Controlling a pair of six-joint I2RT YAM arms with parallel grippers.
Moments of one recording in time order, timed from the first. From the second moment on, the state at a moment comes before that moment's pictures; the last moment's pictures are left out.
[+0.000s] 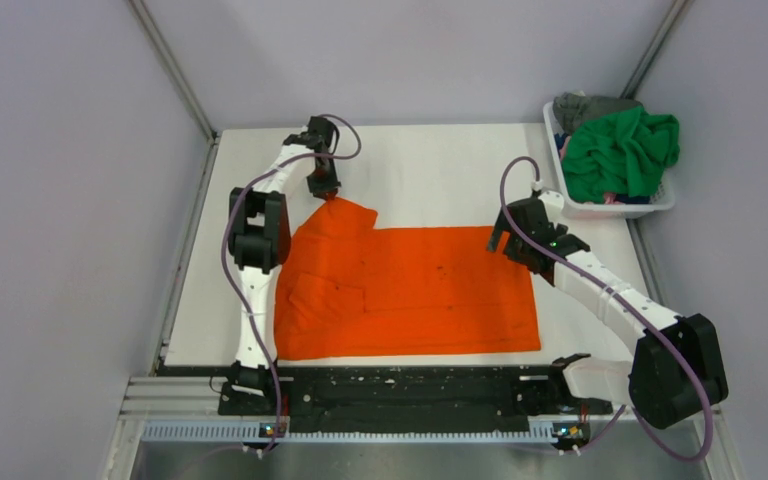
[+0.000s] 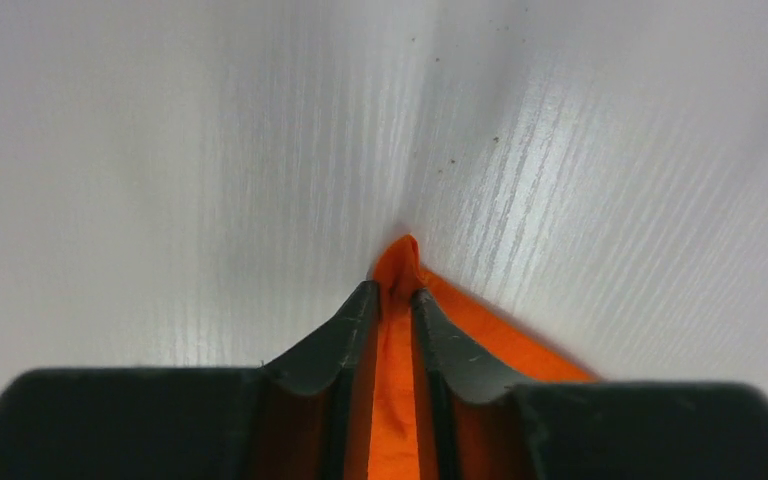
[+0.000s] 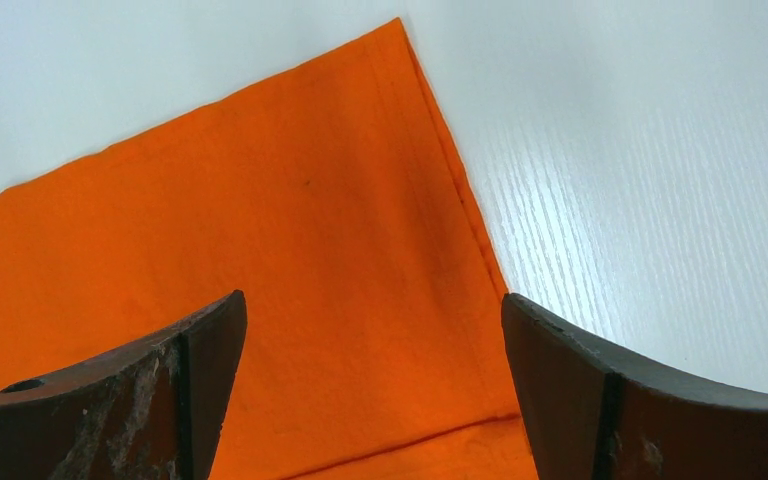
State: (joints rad) left arm -0.19 2.37 2.03 -0.82 -0.10 -0.39; right arm 0.38 1.22 0.78 -0.43 0.40 0.60
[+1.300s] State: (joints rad) left arm -0.25 2.05 1.65 -0.60 -0.06 -0.40; right arm 0.20 1.91 1.23 -0.36 0.42 0.52
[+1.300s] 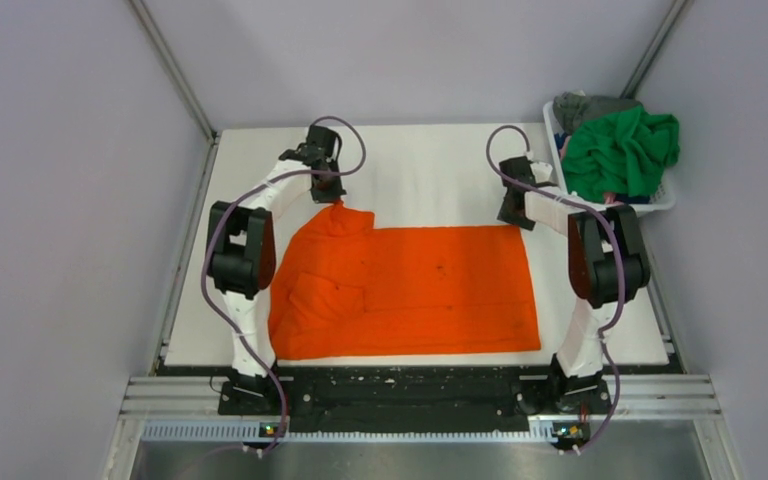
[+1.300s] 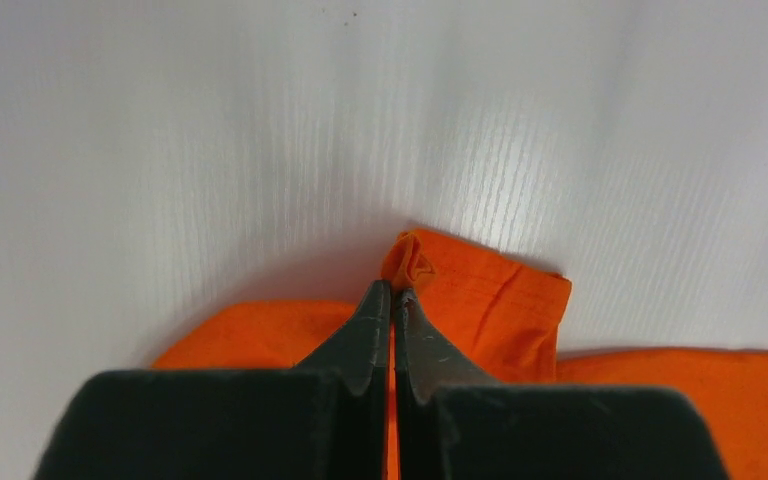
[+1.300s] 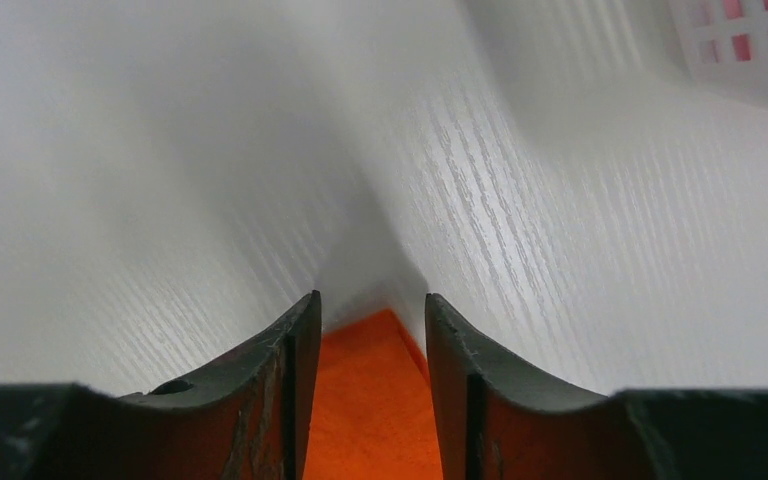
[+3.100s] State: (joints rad) left arm -0.37 0.87 0.70 -0.53 -0.06 -0.59; right arm 0.30 1.26 0.82 -0.46 0.47 0.46
